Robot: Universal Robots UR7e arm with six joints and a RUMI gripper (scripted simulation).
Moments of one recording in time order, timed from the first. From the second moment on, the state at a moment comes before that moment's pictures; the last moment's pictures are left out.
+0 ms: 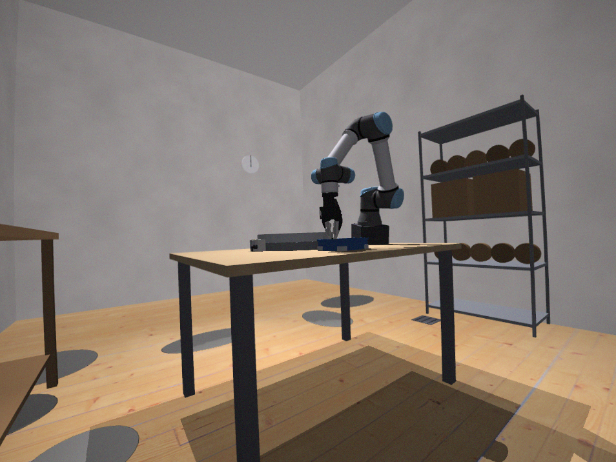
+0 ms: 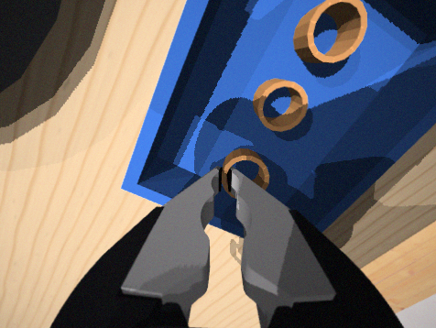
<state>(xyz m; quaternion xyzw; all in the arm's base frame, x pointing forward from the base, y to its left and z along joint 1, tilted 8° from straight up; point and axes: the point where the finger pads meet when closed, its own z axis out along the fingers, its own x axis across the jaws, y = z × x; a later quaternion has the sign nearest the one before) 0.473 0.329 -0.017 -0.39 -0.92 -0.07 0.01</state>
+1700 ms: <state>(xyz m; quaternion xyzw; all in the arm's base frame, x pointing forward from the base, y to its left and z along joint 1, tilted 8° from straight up) 0.474 0.330 -0.025 -0.39 -0.92 -0.07 0.01</state>
